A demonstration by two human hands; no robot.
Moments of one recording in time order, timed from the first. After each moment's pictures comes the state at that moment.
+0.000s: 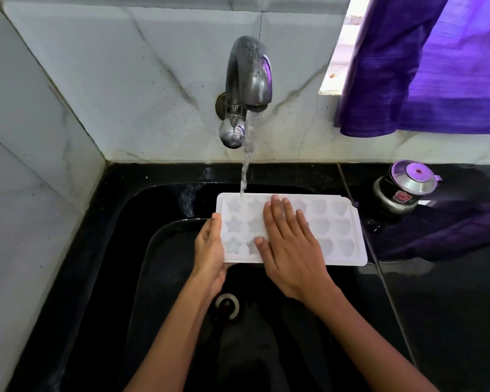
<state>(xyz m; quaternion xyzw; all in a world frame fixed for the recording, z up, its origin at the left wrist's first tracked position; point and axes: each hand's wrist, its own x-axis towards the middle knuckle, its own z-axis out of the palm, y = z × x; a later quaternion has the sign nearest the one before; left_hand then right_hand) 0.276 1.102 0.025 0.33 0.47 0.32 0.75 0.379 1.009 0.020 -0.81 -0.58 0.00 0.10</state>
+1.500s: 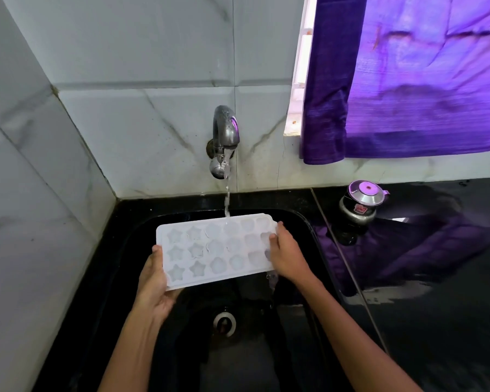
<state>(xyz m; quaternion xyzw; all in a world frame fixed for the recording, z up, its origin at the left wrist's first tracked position) 0.188 1.117 0.031 0.34 0.48 0.36 0.73 0.395 1.004 0.031 -0.82 -0.35 0.24 0.39</state>
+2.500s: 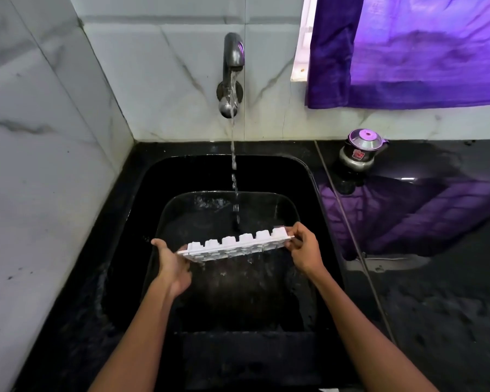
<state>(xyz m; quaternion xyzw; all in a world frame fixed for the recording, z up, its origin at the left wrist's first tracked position) 0.136 1.019 -0.027 0.26 0.56 0.23 0.75 0.362 0.886 -0.061 -0.73 -0.30 0.28 0.54</state>
